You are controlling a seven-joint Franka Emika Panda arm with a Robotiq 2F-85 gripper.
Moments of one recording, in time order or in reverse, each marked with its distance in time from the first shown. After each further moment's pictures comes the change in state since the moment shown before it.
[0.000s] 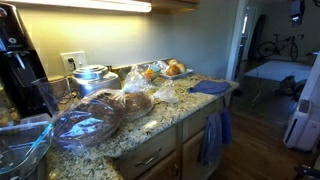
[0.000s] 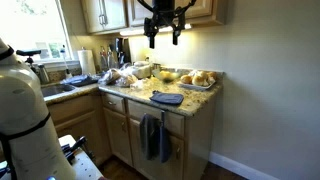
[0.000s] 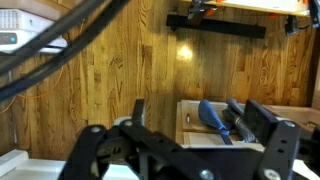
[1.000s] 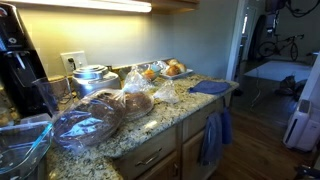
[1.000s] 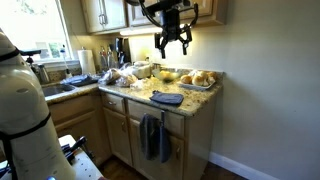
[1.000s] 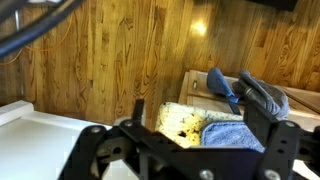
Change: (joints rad) arm 0.043 0.117 0.032 -0.021 0.005 0.274 -0.003
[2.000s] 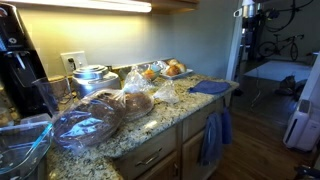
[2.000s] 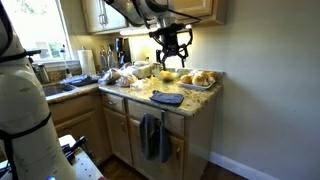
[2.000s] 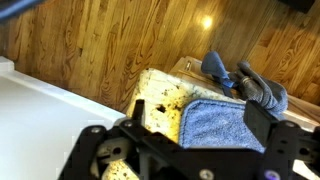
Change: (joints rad) arm 0.033 0.161 0.072 -0.003 0.009 0.196 -0.061
